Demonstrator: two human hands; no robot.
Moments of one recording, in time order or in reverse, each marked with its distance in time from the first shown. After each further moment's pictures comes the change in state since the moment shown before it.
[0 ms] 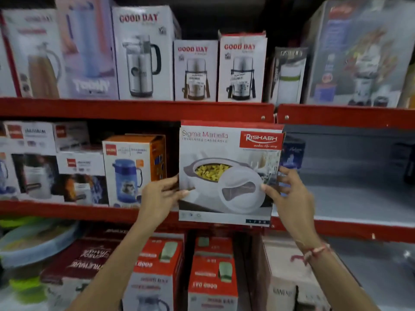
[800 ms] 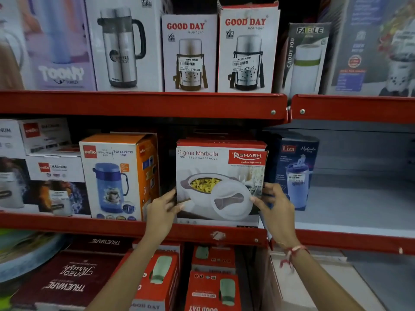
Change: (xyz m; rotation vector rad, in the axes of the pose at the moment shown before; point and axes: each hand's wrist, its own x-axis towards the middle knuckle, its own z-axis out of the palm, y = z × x) left_hand 0.047 -0.078 0.037 0.162 0.032 -0.114; right_hand 0.045 0.096 0.071 -0.057 -0.058 -0.002
